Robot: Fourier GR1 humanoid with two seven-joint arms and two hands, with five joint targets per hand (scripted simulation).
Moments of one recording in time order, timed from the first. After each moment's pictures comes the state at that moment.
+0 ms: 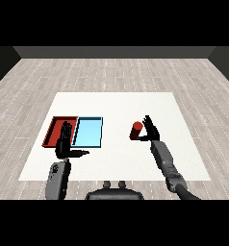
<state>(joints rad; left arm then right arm) -0.02 0.05 0.06 -1.60 0.10 -0.06 -0.41 -0.60 -0.14 -0.20 -0.53 -0.15 0.27 -0.57</state>
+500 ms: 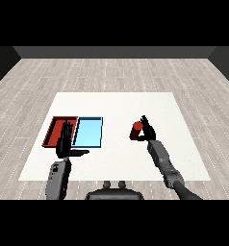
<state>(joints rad) -0.03 0.05 0.06 -1.59 0.09 -0.05 -0.41 -0.66 -0.12 -0.21 -0.41 -0.15 0.29 -0.62</state>
